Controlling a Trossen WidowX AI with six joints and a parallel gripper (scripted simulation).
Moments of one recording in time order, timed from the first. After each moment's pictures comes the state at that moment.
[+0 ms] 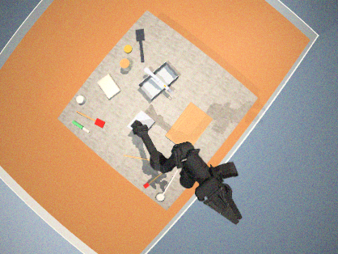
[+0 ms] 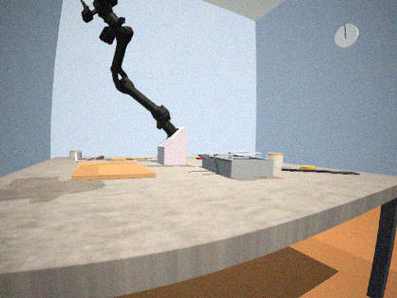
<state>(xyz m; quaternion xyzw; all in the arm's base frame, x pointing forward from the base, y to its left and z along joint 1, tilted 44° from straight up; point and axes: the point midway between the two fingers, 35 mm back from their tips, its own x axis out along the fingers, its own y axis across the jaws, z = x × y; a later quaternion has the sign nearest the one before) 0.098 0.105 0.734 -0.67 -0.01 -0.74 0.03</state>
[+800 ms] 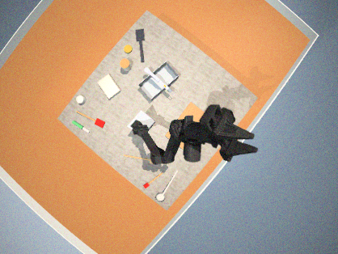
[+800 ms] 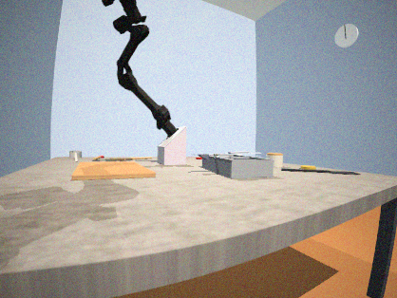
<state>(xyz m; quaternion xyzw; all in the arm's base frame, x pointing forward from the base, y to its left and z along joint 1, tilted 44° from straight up) 0.232 0.190 0.671 -0.80 -0.04 -0.60 -0.09</state>
